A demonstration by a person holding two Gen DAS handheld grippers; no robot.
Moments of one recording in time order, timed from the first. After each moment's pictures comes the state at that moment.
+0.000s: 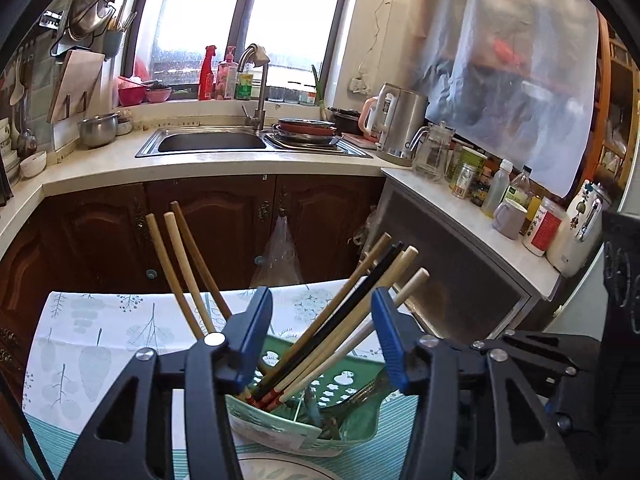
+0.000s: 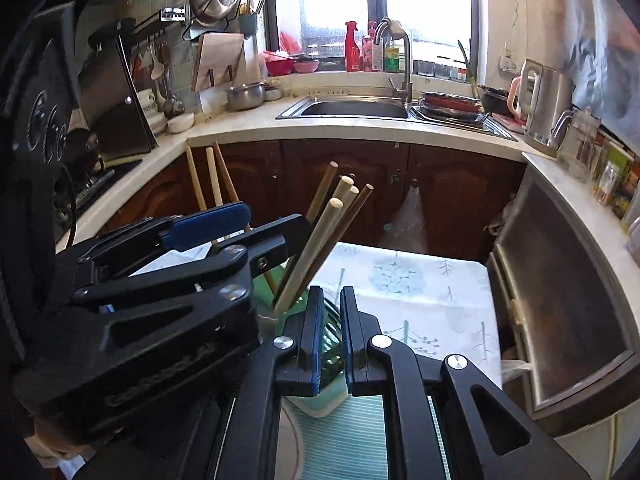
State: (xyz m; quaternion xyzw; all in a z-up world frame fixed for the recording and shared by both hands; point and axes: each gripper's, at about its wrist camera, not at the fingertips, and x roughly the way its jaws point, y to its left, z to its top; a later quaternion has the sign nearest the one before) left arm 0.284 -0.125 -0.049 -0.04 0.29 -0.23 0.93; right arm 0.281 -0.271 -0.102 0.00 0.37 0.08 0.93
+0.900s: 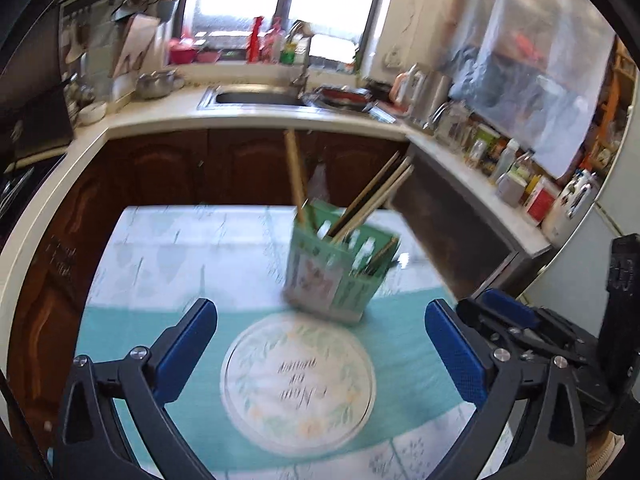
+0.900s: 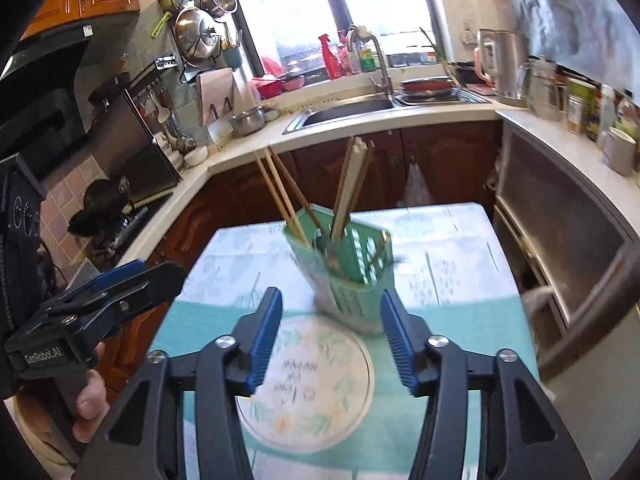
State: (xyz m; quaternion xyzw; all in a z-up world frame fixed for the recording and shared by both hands) left arm 0.134 -0.028 -0.025 -0.05 0.39 -0.16 0.91; right arm 0.065 -0.254 -0.064 0.10 0.35 0.06 0.93
